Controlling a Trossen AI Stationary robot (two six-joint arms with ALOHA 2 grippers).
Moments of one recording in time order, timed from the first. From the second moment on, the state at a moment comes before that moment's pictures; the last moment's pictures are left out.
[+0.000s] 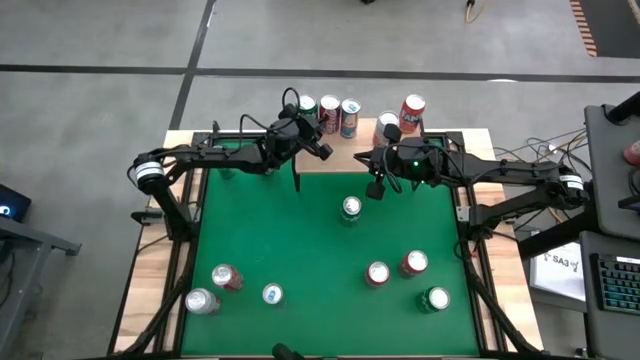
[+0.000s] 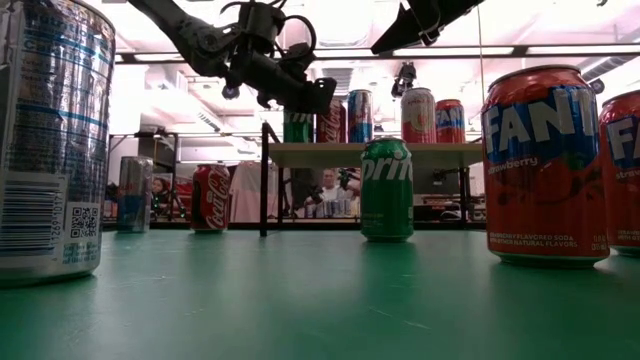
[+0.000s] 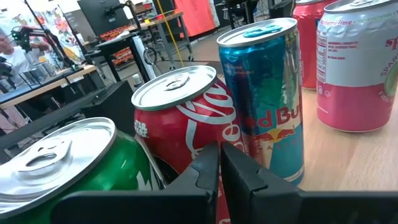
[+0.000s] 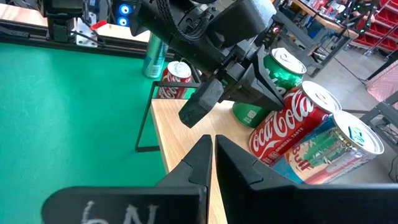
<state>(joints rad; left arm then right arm) 0.42 1.71 1.10 0.49 -0.41 0.22 -0.18 1.22 1.06 -0.20 0.25 -0.27</state>
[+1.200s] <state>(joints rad) 0.22 0.79 0.60 0.15 -0.35 0.32 -0.18 1.22 1.06 -0.25 0.25 0.04</state>
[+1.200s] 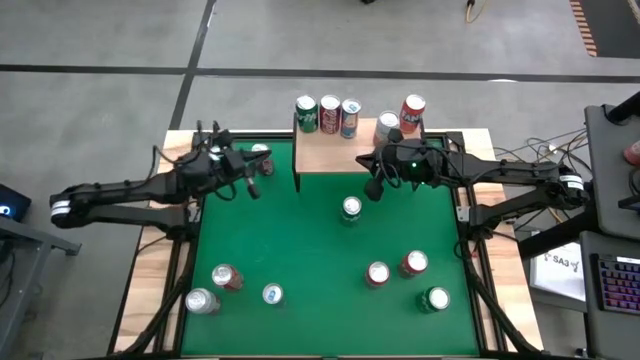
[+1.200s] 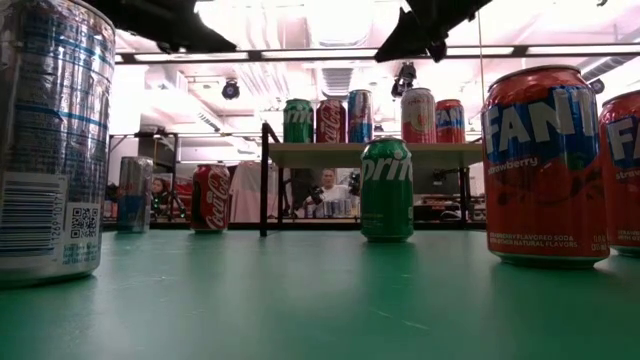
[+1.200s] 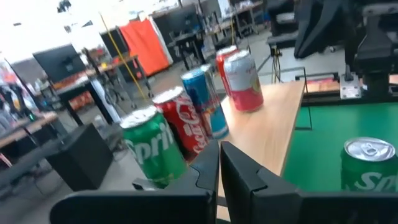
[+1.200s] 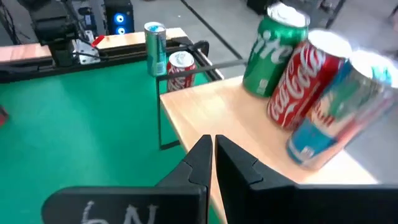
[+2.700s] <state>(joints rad) 0.22 0.66 0.48 0.24 -0.38 0.78 -0.32 1.67 1.62 -0.63 0.55 0.29</state>
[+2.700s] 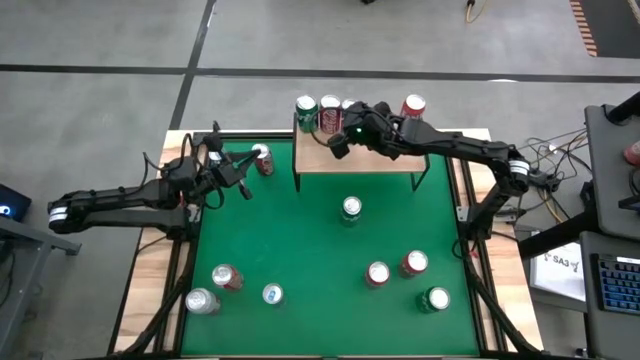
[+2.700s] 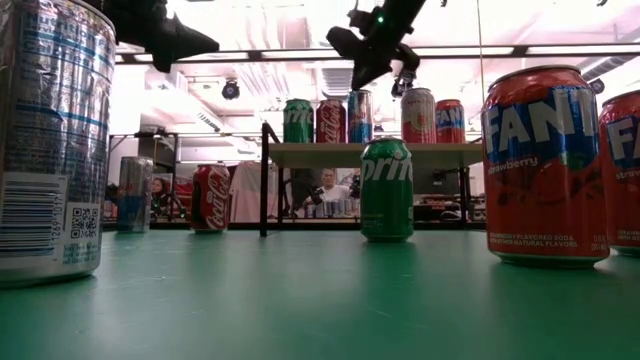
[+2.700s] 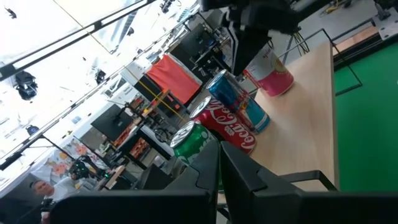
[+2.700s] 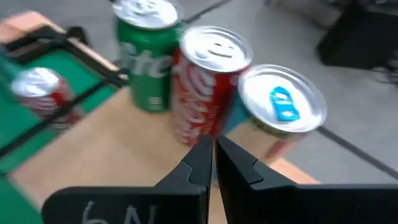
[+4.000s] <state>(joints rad) 0.22 0.66 0.48 0.25 -0.38 0.78 -0.42 1.72 1.62 -0.63 0.53 0.28</state>
